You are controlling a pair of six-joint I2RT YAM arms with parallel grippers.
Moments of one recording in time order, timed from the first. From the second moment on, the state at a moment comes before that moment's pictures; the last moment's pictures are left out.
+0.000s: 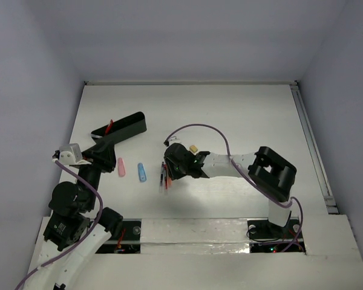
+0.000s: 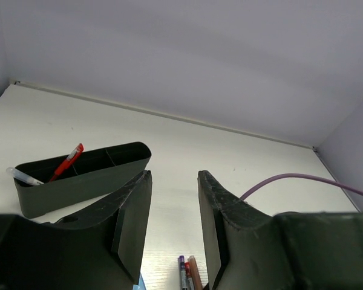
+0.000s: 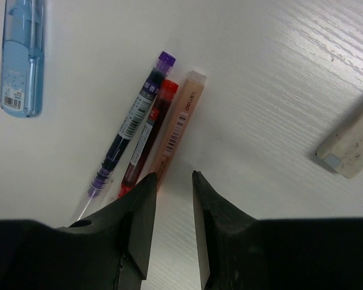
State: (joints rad) left arm -0.54 0.20 0.70 -0.32 -0.43 -0.29; right arm 1.05 1.88 1.18 -0.18 0.17 0.54
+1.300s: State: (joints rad) left arm -0.54 0.17 0.70 -0.31 -0.41 -0.28; right arm 0.98 2.04 1.41 -0.37 0.30 0.43
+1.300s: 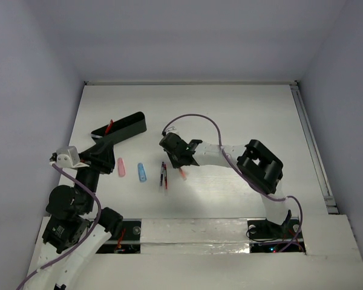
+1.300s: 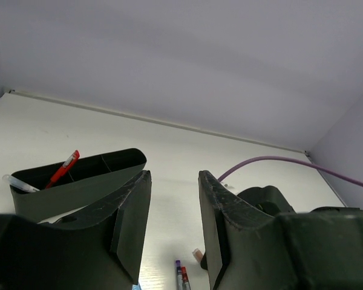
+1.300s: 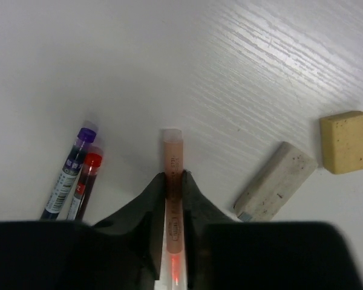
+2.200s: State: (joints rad) left arm -0.54 0.16 0.70 -0.31 -0.42 -0.28; right arm 0.96 2.20 1.92 0.40 -0.01 0.40
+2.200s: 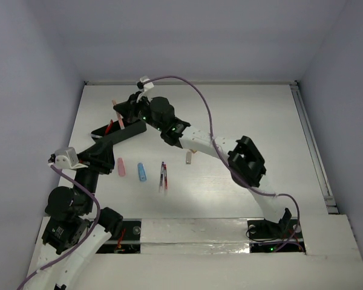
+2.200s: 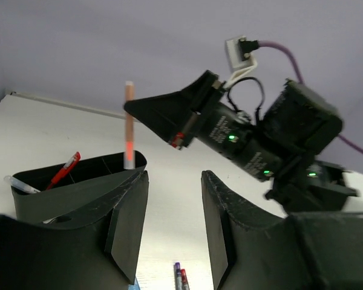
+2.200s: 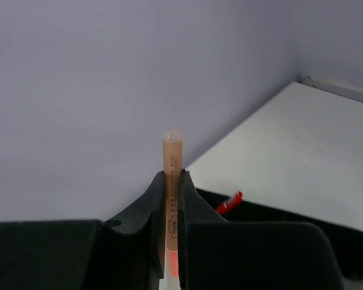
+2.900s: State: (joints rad) left arm -0.54 0.16 0.69 -0.31 -0.43 -0.29; right arm 0.96 2.80 2.62 0.59 -0.02 0.60
